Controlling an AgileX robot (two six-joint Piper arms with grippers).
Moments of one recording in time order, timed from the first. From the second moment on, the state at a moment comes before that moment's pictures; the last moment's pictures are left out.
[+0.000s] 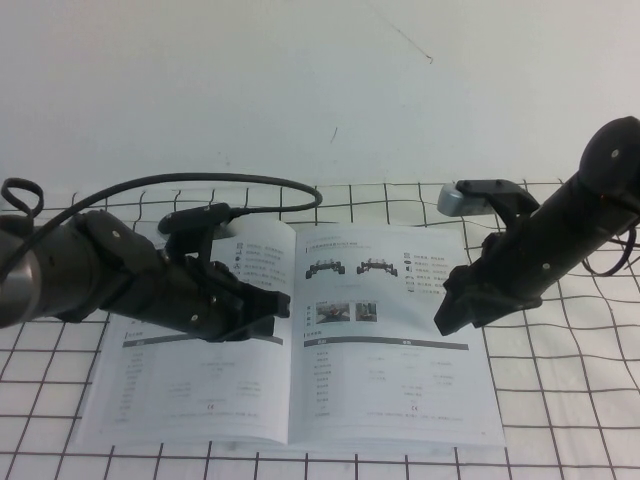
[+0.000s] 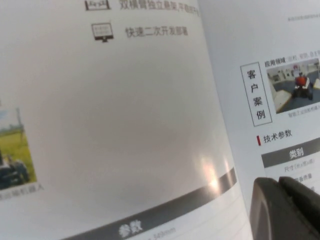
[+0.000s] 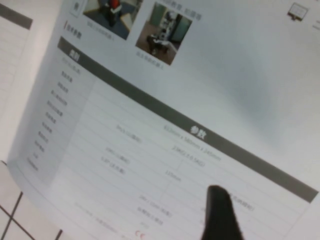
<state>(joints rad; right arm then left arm) 0.26 1.98 -1.35 0.59 0.93 -0.53 -0.29 1.77 -1.00 -0.89 0.49 0.55</state>
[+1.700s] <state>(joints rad) 0.27 2.07 -1.35 0.63 0.92 -0.47 -0.29 1.91 -1.01 -0.94 0.45 0.62</state>
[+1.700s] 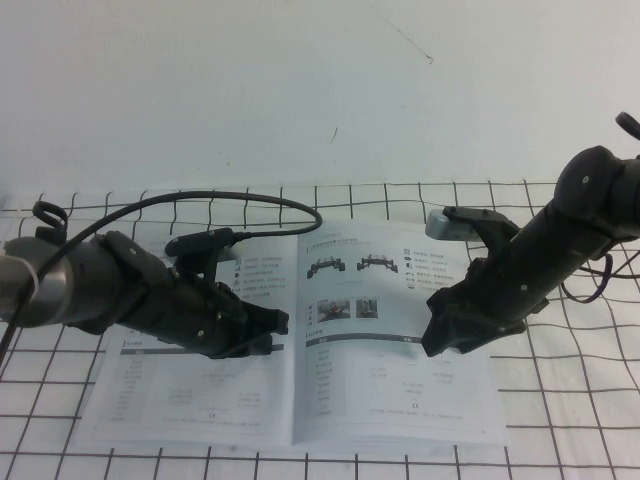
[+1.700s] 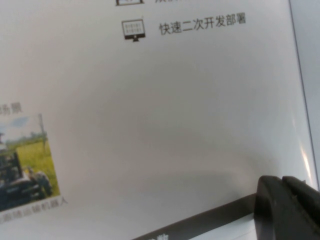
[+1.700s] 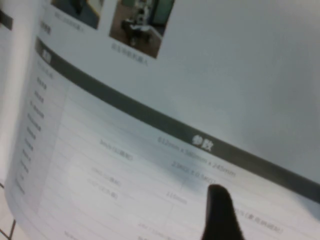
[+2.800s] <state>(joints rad) 0.27 2.08 -1.35 0.80 0.90 -0.55 -0.29 1.91 -1.01 -0.97 0.45 0.63</state>
